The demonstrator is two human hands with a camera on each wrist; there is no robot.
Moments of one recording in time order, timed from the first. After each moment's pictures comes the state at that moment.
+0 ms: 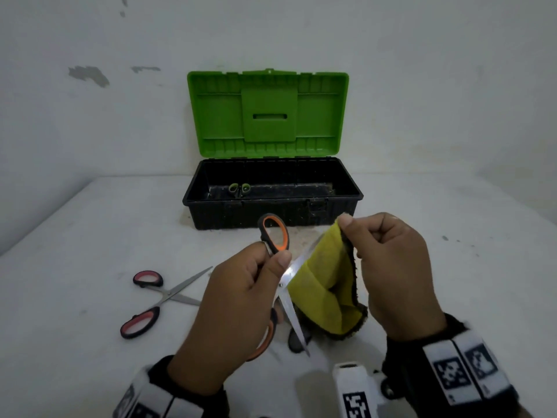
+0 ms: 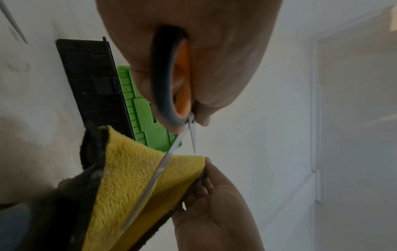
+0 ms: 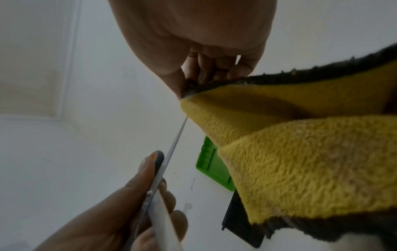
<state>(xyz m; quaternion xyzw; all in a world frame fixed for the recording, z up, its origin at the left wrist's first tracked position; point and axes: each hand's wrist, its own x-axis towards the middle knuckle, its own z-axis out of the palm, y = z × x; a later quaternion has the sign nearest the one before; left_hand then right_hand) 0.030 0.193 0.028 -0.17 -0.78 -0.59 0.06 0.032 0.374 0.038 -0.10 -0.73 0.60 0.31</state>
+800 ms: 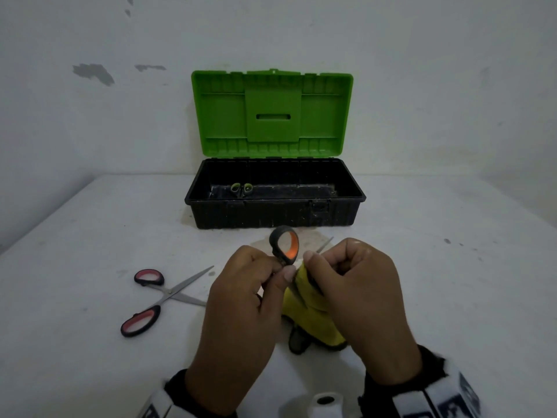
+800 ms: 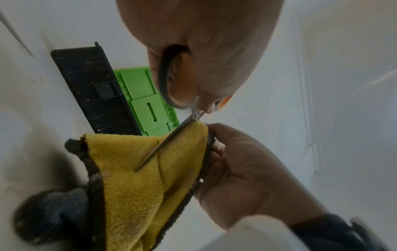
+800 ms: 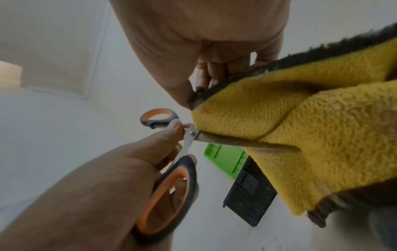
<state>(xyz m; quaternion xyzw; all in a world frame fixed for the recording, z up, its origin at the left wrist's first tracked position) 0.027 0.197 0.001 -0.22 -0.82 -0.46 0.27 0.045 0.342 0.025 -0.08 -0.83 0.49 0.27</state>
